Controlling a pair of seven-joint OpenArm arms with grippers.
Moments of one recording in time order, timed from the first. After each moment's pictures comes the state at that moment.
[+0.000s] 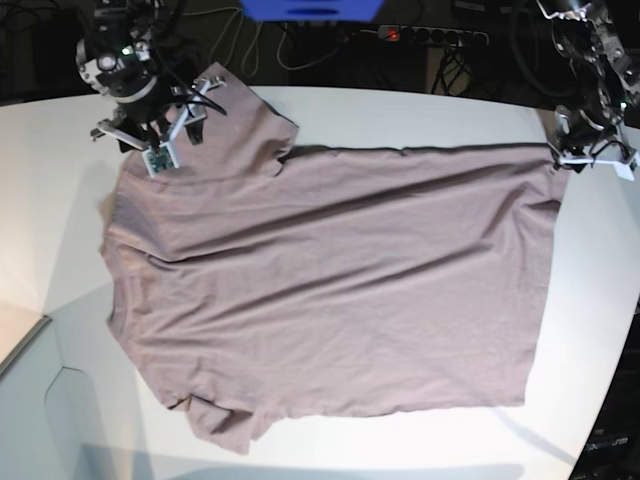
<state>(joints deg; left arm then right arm) 11.4 -9.4 -37.8 77.8 -29.1 0.1 41.3 -28.8 0.2 10.7 104.5 -10.3 25.5 -33.0</state>
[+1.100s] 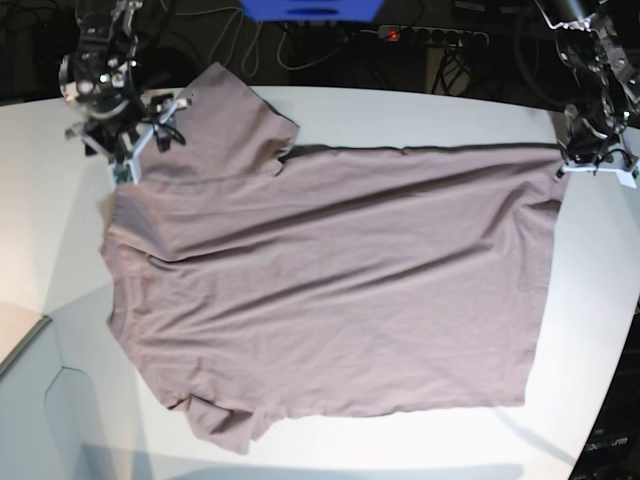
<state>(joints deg) 9.8 -10.2 -37.6 76.6 -29.1 0.1 41.3 -19.7 0.8 21.0 91.8 -10.0 25.5 -32.4</state>
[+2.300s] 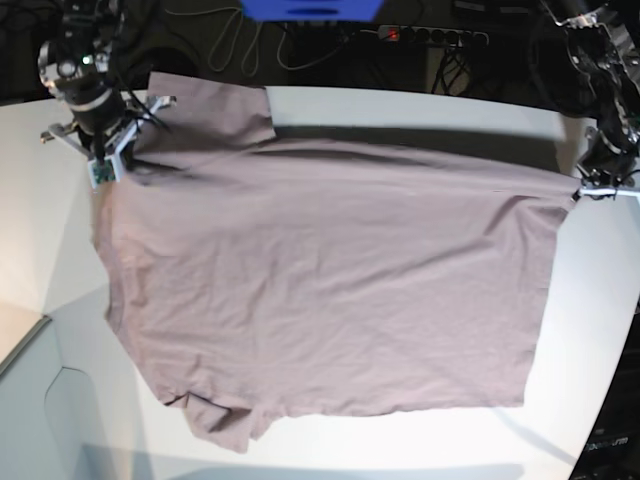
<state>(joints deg) 12.1 -10.2 -37.8 90.1 -29.7 0.1 42.2 -28.3 0.2 21.2 107.6 -10.2 25.5 -33.6</state>
